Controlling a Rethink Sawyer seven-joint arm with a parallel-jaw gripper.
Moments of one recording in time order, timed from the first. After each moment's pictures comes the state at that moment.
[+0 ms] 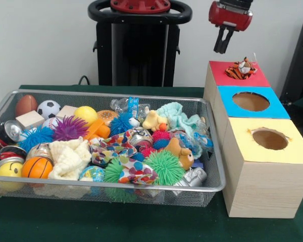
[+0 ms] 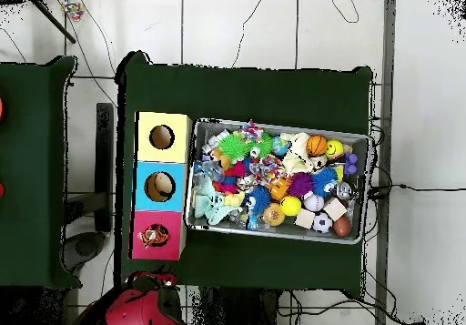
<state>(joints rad) 0.42 -0.86 -0.26 2.12 -0.25 0.29 2.20</state>
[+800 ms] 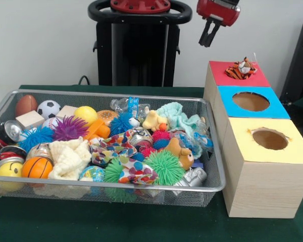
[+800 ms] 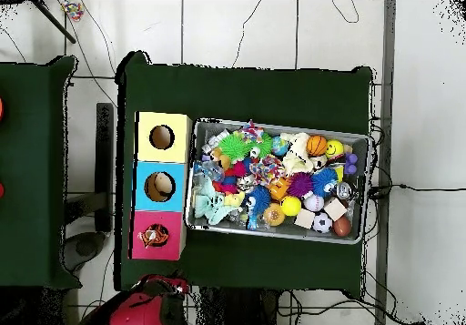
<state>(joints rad) 0.50 -0.84 -0.39 2.08 -0.25 0.36 2.20</state>
